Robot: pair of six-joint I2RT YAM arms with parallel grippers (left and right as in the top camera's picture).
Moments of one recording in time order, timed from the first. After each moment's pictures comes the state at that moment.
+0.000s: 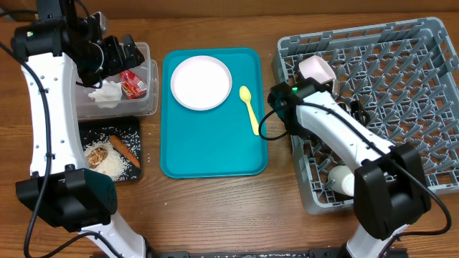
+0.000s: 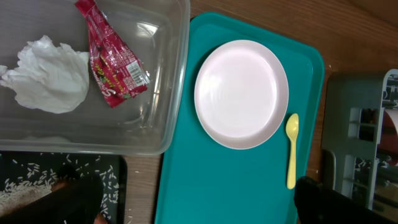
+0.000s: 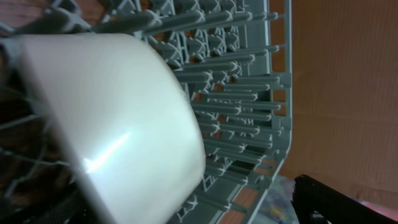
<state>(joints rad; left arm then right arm) 0.19 1.91 2.05 -1.31 0.34 -0.16 0.48 1.87 1.40 -1.44 0.94 0.64</state>
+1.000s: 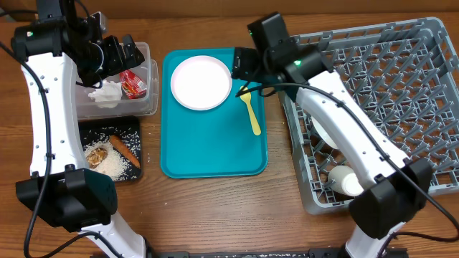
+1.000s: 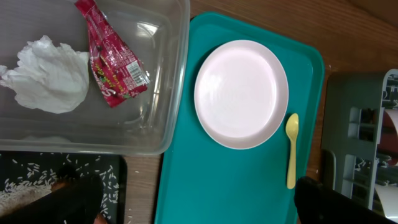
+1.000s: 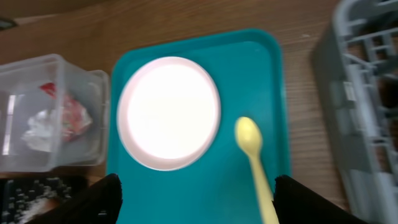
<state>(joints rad) 0.19 1.91 2.05 -1.31 0.34 -0.16 0.53 1.90 1.84 -0.84 0.00 0.61</state>
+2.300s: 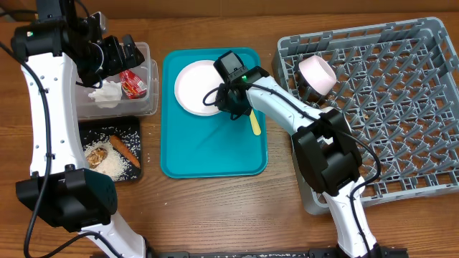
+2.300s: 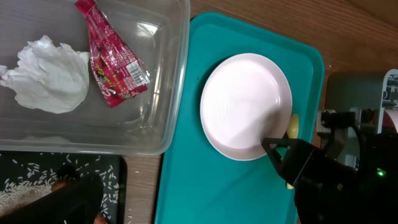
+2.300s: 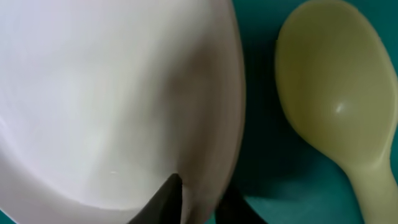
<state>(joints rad) 0.19 1.91 2.05 -1.31 0.34 -0.16 0.58 2.33 1.84 -0.76 -0.09 0.83</state>
